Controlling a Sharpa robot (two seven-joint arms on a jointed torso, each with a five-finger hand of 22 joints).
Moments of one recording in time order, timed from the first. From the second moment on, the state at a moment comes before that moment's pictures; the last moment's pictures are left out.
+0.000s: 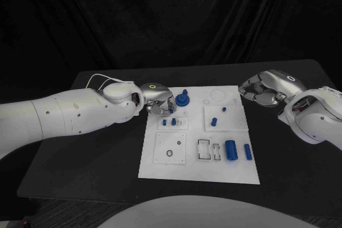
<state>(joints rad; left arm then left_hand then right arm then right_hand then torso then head) 1.27 -0.73 -0.21 1.33 -1.61 -0.21 0.20 1.50 -0.06 0.33 0.08 0.23 1.05 0.06 0.09 0.28 1.06 0.01 0.22 0.21 1.30 -0.04 1.22 0.95 0.05 1.39 0.07 1.30 1.31 1.32 -1.01 -0.21 1.63 -1.50 -0.51 -0.10 1.33 0.02 0.19 0.19 0.51 1.01 0.09 0.11 0.22 1.47 0.01 1.54 1.31 1.47 -0.07 1.26 0.98 0.05 1.47 0.04 1.27 1.31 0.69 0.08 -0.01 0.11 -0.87</state>
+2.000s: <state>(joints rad) 1.30 -0.93 -0.21 1.43 -0.52 -0.18 0.64 1.17 0.04 -0.14 0.30 0.13 0.24 -0.06 0.03 0.03 0.00 -0.11 0.01 0.00 0.00 -0.04 0.00 0.00 0.16 0.01 0.06 0.02 0.22 1.48 -0.99 -0.21 1.66 -1.62 -0.38 -0.03 1.46 -0.12 0.15 0.24 0.23 0.98 0.04 0.07 0.16 0.96 0.07 0.23 0.11 1.47 -0.03 1.30 1.07 0.08 1.45 0.07 1.14 1.31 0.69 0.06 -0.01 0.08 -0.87</state>
